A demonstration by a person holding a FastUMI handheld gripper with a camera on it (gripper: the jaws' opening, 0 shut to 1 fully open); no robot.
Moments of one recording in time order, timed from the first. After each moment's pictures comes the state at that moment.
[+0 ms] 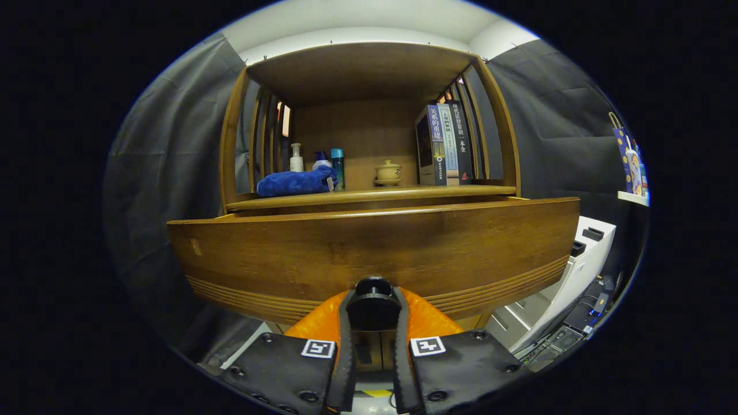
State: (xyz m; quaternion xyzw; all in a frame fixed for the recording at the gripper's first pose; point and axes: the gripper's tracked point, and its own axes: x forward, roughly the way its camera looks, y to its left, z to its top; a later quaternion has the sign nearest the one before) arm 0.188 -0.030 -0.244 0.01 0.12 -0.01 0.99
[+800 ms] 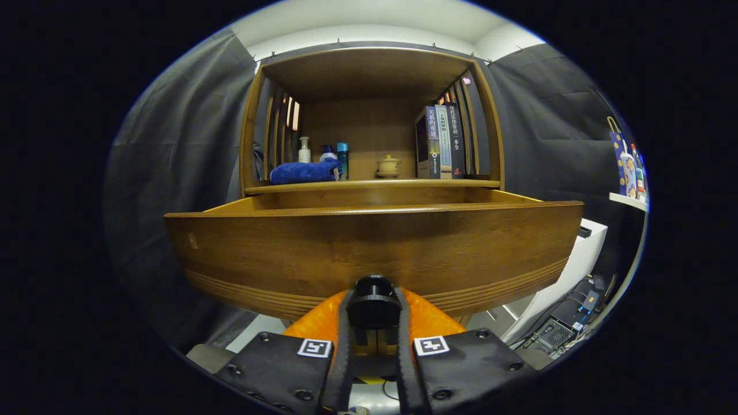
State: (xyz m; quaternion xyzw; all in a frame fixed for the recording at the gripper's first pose) arm 0.133 -0.032 -0.254 -0.01 0.14 -0.01 0.99
